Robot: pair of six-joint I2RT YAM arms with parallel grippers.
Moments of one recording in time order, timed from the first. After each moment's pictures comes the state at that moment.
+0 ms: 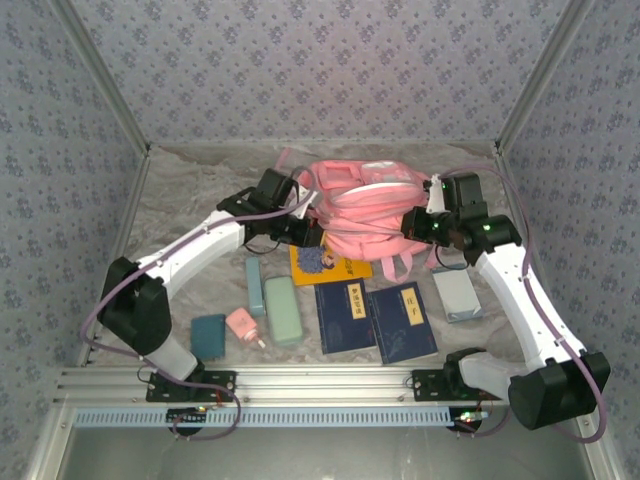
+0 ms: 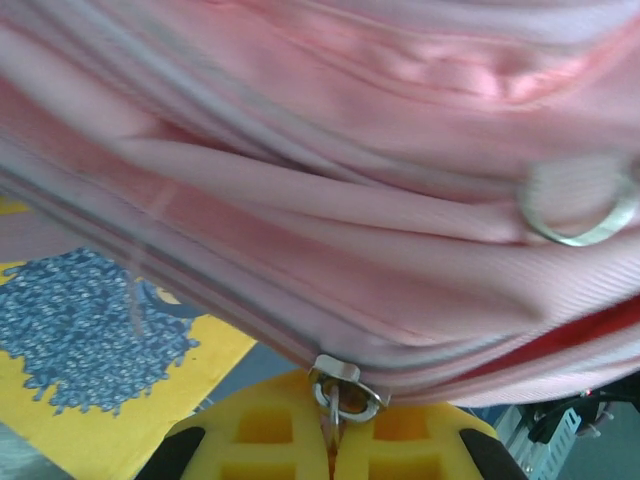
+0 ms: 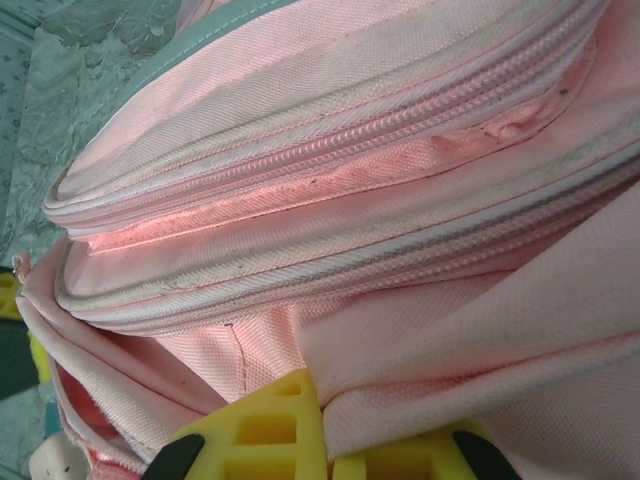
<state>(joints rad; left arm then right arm) -0.61 1.60 1.29 -0.61 0.48 -0.32 0.23 1.15 1.14 -0.81 -0.29 0.40</state>
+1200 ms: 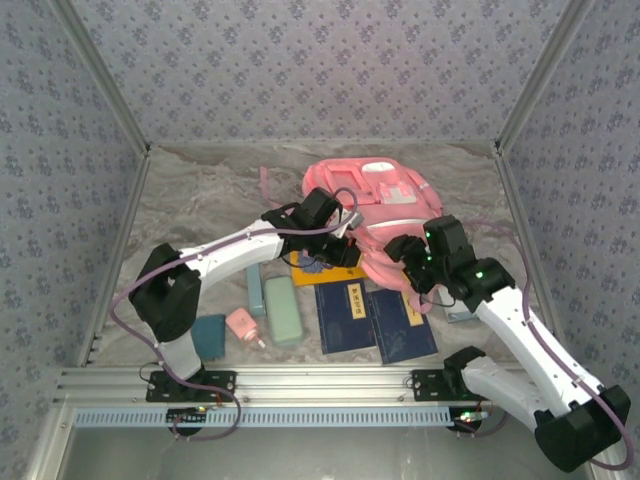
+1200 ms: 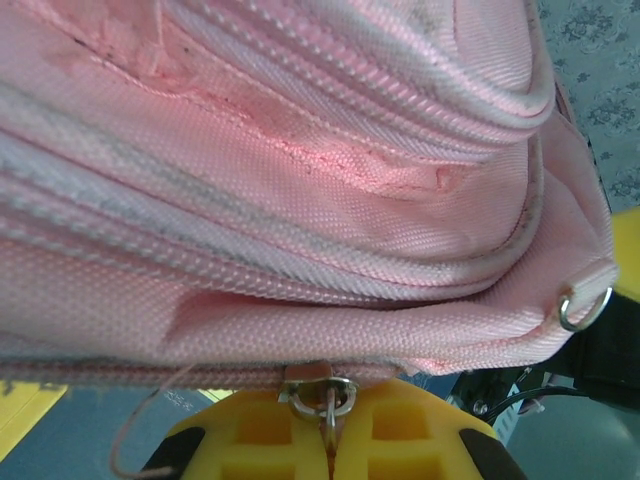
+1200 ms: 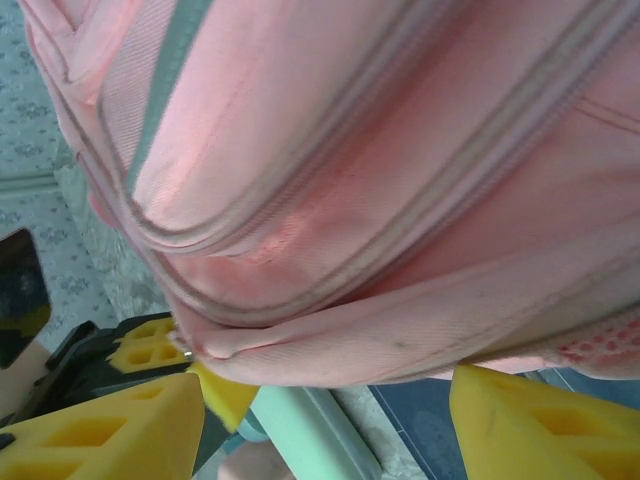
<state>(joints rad) -0.84 1.75 1.34 -0.48 0.51 -0.46 0.45 0.89 0.82 -0.74 -0.16 1.25</state>
